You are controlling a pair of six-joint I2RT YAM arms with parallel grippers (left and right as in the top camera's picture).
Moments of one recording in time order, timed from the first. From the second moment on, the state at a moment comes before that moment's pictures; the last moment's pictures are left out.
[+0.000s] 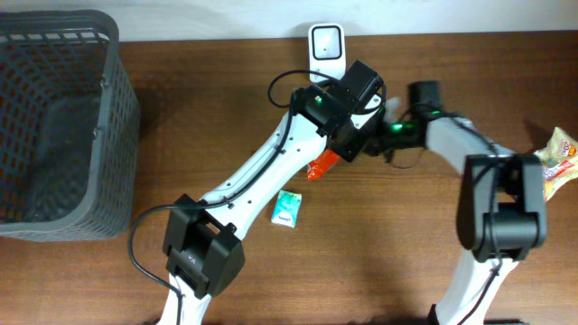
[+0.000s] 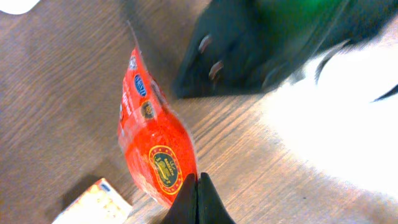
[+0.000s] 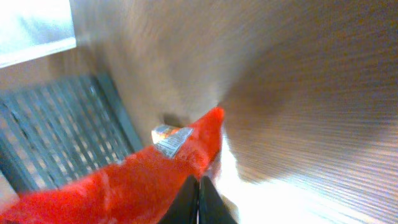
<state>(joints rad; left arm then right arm) -0.74 2.13 2.07 -1.08 0.02 0.00 -0.04 2.08 1.34 -0.52 -0.93 0.63</state>
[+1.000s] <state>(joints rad) -0.57 2.18 2.27 -1.23 0.16 -0.06 -0.11 2.04 2.36 -1.69 -0.41 0.07</state>
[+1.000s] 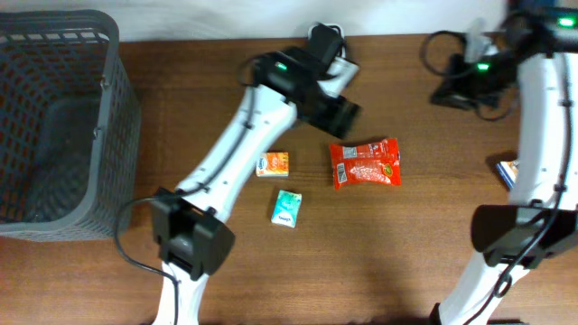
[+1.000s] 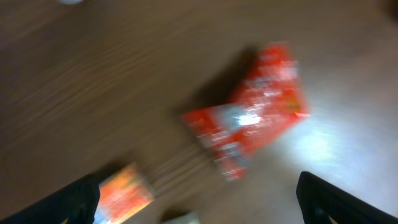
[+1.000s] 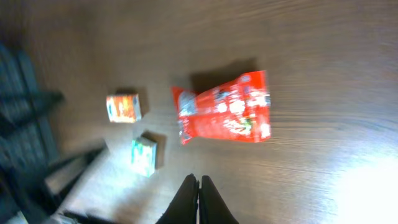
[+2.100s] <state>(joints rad) -0.37 2.18 2.27 -1.39 0.01 -0.16 0.03 2.07 1.40 -0.87 -0.64 0.26</state>
